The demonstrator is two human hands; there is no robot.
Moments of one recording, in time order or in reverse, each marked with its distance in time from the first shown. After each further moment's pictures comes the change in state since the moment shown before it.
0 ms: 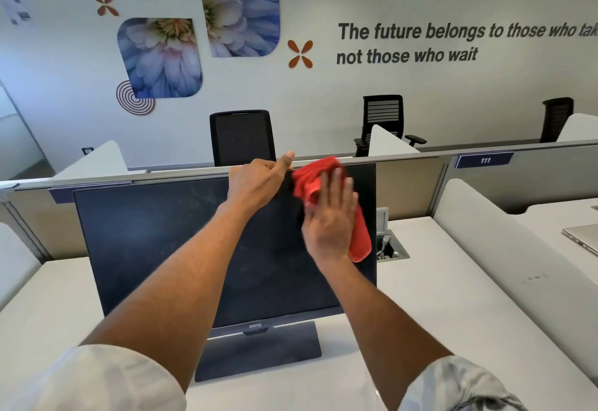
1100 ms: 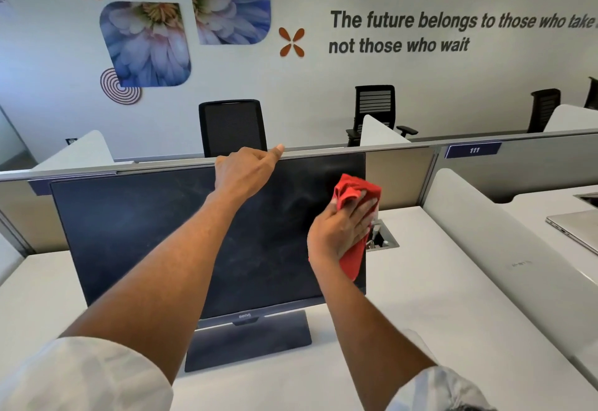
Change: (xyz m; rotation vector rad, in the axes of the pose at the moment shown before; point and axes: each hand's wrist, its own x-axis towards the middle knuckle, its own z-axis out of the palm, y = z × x) left_hand -0.002 0.004 0.001 0.016 -0.001 -0.021; right_hand -0.018 0.004 -0.004 0.299 0.094 0.717
